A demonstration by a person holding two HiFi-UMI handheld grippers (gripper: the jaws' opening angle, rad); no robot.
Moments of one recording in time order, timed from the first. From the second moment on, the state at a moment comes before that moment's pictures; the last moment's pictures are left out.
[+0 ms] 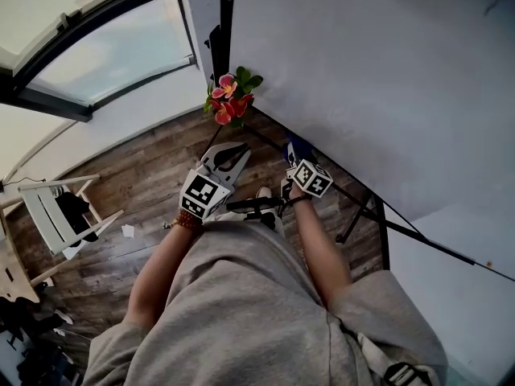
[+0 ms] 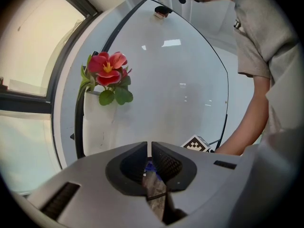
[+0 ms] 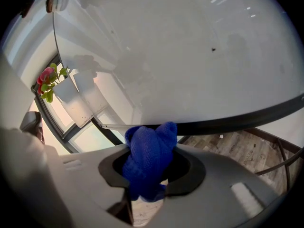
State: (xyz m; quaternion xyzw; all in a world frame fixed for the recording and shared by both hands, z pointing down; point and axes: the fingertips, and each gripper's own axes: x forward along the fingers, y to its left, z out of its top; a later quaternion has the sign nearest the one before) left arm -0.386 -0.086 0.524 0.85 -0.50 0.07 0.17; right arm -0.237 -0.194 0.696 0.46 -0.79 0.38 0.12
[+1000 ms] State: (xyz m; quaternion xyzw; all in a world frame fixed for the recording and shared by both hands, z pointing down) left arm -0.448 -0.063 0.529 0.79 -0.58 0.07 0.17; right arm -0.311 -0.198 0.694 0.42 -0.82 0.37 0.12
